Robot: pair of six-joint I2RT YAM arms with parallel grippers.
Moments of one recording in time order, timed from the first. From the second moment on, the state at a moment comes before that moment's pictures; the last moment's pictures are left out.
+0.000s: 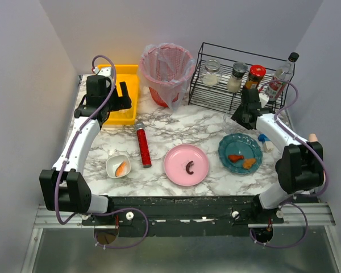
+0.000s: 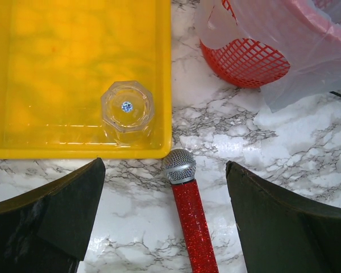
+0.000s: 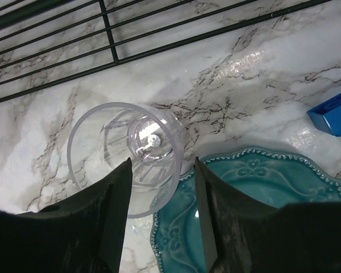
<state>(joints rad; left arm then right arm) -0.08 1.39 1.24 -0.40 0.09 -0.22 0.15 1.57 1.12 -0.44 0.30 0.68</state>
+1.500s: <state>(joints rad) -0.37 1.15 1.15 0.26 0.67 -0.88 0.15 1.19 1.03 0.29 -0.88 0.83</state>
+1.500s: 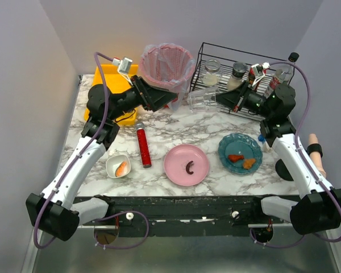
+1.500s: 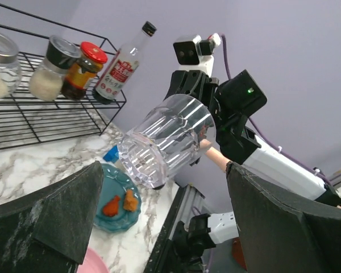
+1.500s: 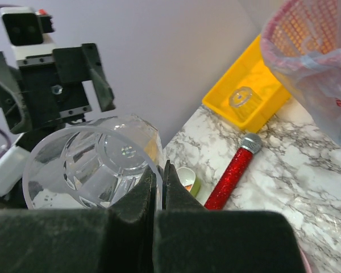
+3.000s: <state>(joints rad) -0.60 1.34 1.13 0.59 0.74 -1.11 0.15 1.19 0.95 0.71 -1.01 1.10</state>
